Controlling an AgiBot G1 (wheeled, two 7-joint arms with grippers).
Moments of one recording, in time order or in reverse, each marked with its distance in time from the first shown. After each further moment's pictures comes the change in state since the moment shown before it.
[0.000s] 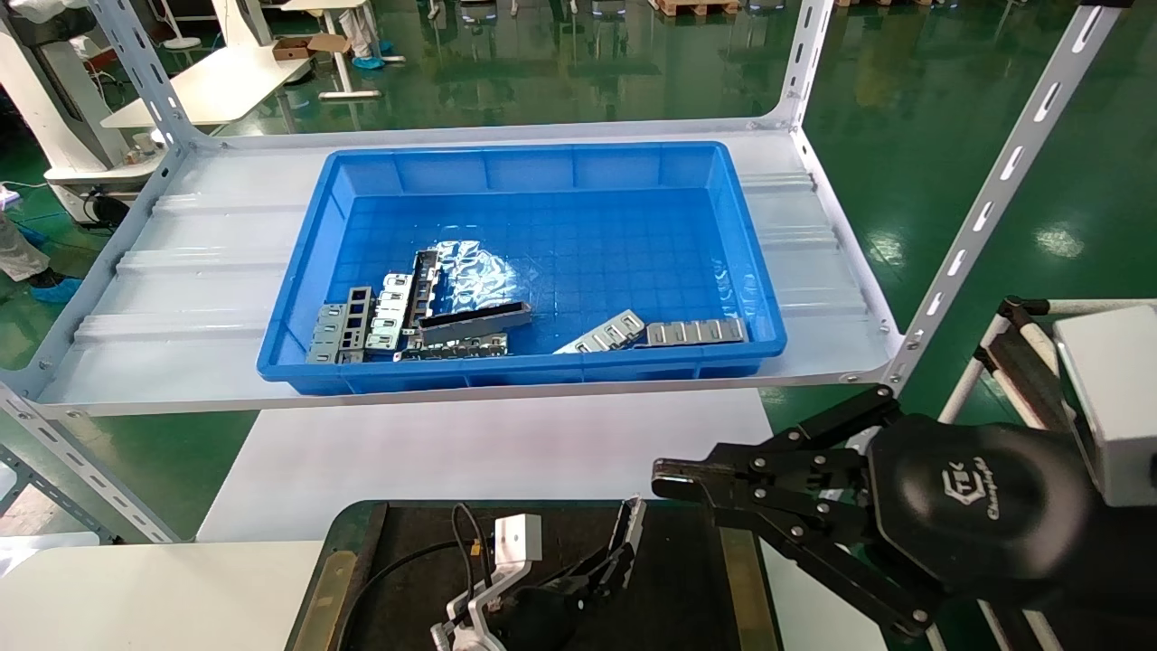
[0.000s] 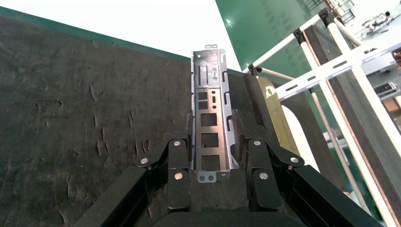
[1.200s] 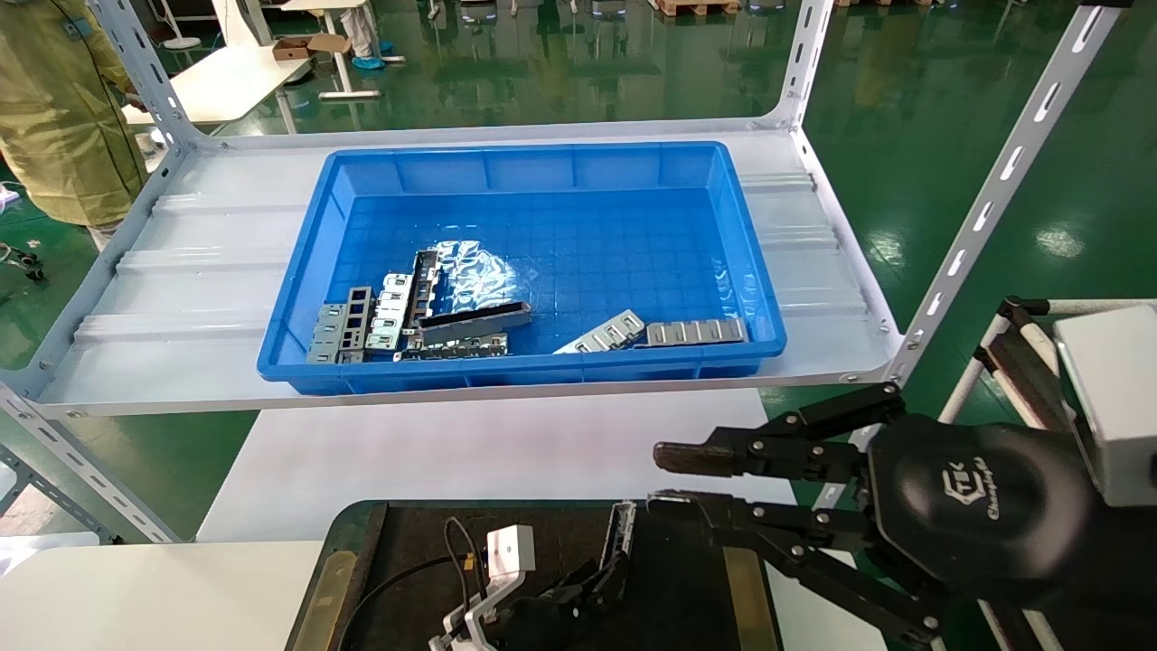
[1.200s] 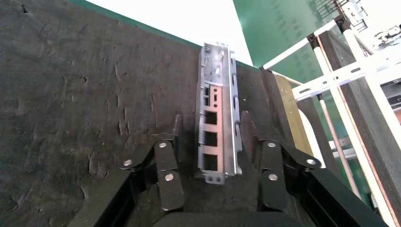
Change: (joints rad) left arm 0.014 0.008 0.033 -0.001 -0.133 -0.064 0.068; right arm 0.000 0.001 -0.002 0.000 0.001 0.001 -0.001
